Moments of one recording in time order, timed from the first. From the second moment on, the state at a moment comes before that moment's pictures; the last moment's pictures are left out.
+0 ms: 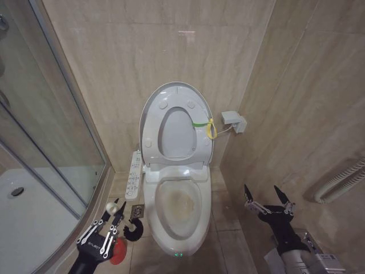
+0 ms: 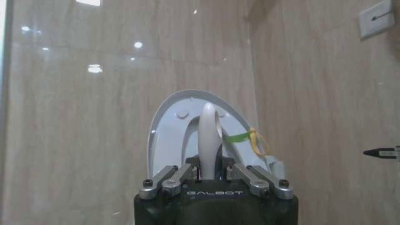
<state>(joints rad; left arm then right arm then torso) 1.98 -1.33 -0.76 -2.35 -0.35 -0.47 0.45 -1.85 1.50 0.76 2.43 0.26 -0.01 -0.03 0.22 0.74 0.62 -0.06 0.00</state>
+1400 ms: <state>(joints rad) 1.32 -0.88 -0.49 -1.93 -0.67 -0.39 0.51 -1.85 1.50 0.76 2.43 0.26 -0.01 -0.03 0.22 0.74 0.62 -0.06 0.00</state>
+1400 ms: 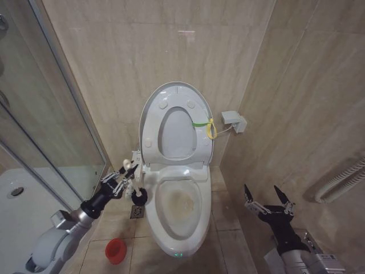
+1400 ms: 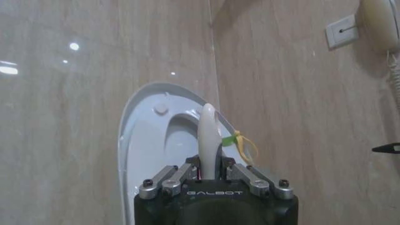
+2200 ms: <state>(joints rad) 0.90 -0.93 -0.12 -1.68 -0.71 -0.40 0.53 -1.85 1.50 0.76 2.43 0.26 -0.01 -0.03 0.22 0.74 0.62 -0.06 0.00</state>
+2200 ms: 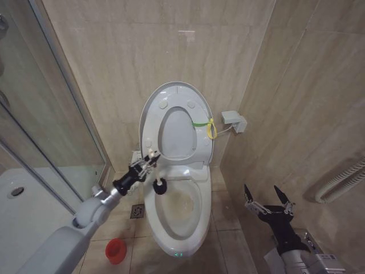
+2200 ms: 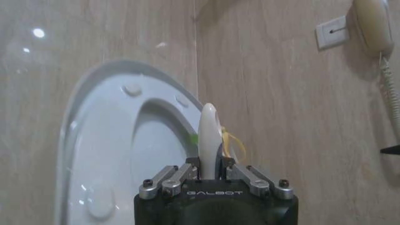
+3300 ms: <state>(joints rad) 0.74 -1.26 0.01 -1.11 -0.52 -0.51 0.55 -1.85 1.50 0.76 2.43 0.26 -0.01 -0.03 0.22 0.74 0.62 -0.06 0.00</state>
